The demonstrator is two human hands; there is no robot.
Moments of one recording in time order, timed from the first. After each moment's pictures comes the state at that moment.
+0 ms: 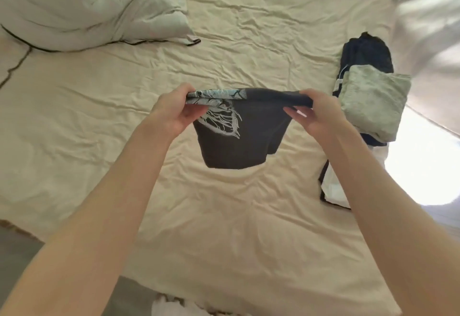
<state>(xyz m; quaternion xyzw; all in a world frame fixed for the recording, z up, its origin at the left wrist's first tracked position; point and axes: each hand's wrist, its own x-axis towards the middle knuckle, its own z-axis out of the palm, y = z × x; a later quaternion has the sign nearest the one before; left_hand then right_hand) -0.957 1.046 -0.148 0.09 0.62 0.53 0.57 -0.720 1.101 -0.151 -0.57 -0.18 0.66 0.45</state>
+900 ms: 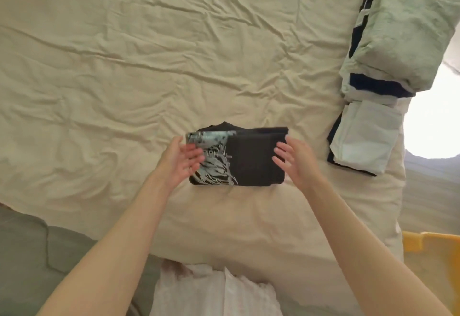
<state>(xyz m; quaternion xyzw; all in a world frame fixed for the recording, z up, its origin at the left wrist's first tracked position) -0.933 0.935 -0.339 -0.05 0.68 0.36 0.63 -0.685 0.987 -0.342 -0.68 -0.11 0.66 0.31</state>
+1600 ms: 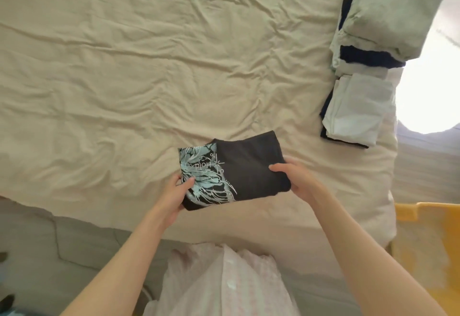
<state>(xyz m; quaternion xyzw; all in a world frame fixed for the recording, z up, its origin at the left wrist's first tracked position) -0.909 0.829 -0.361 0.04 0.73 0.25 0.63 -0.645 0.918 -0.365 -0.68 -0.22 0.69 0.09</state>
